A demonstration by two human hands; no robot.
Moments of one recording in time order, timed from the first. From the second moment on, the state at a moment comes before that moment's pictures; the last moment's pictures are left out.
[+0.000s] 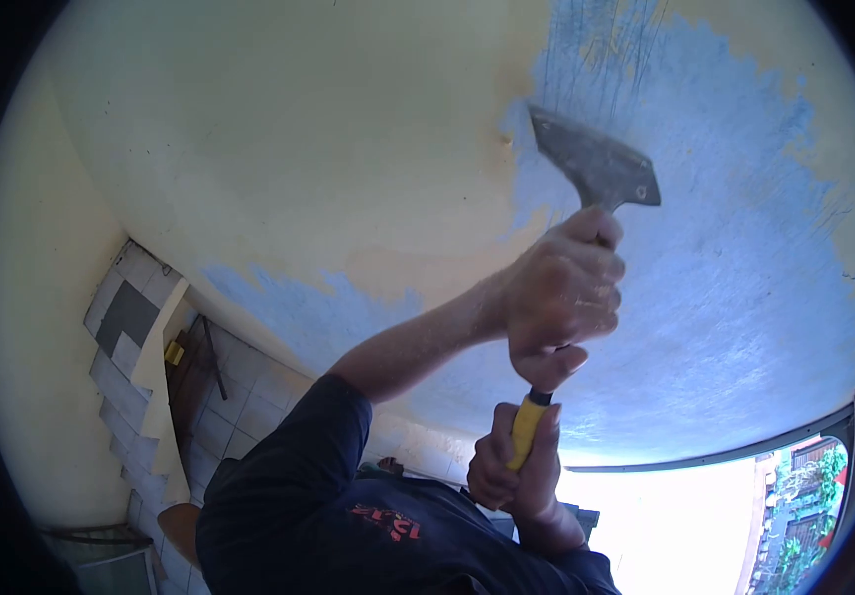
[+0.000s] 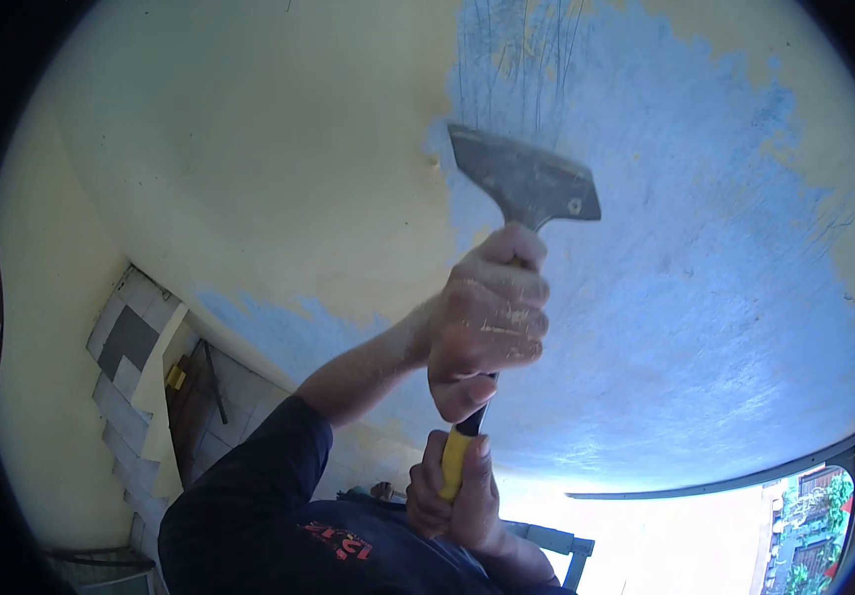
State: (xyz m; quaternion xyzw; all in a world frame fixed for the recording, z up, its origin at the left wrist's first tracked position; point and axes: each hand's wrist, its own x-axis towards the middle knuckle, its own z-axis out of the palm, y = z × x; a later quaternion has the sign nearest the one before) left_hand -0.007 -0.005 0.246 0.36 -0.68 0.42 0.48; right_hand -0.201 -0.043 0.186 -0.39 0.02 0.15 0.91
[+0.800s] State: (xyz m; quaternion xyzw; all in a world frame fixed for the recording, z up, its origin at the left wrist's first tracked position) left_hand -0.012 -0.007 0.249 0.34 -0.68 0.42 0.49; right_hand -0.208 -0.046 0.193 -0.42 0.01 0.15 0.89
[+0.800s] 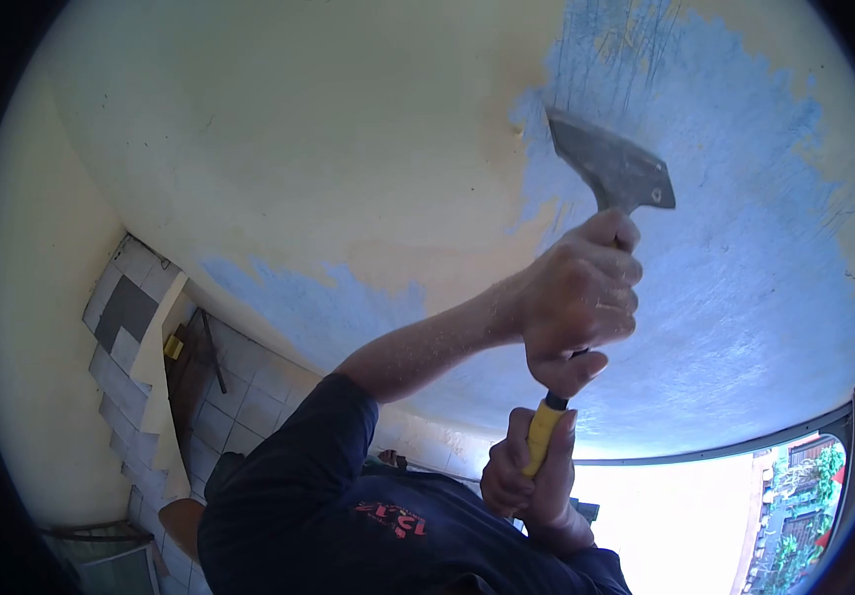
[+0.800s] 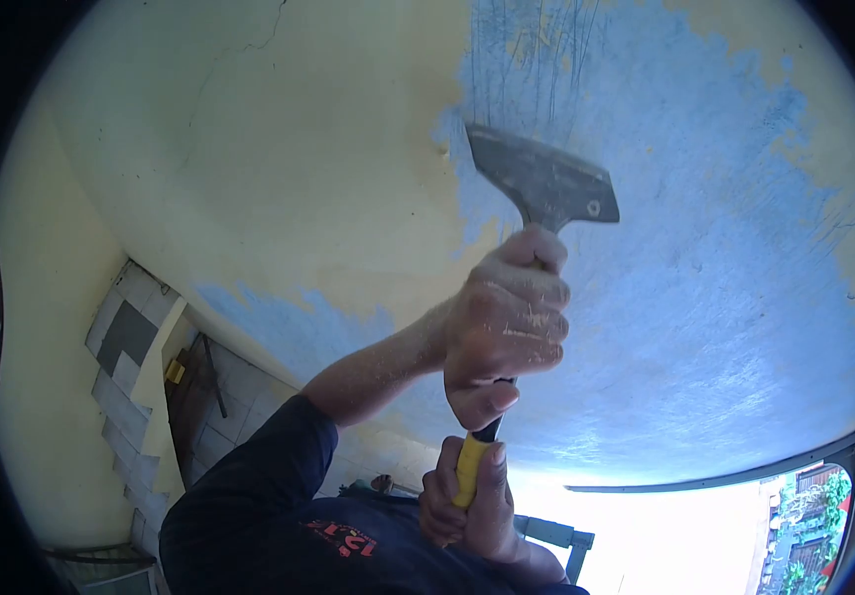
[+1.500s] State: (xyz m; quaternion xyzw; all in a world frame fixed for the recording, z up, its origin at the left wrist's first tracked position) left_hand -0.018 -0.008 0.241 0.35 -0.67 0.41 0.50; right_hand -0.213 -0.050 0.187 -0.44 0.03 0.15 0.88
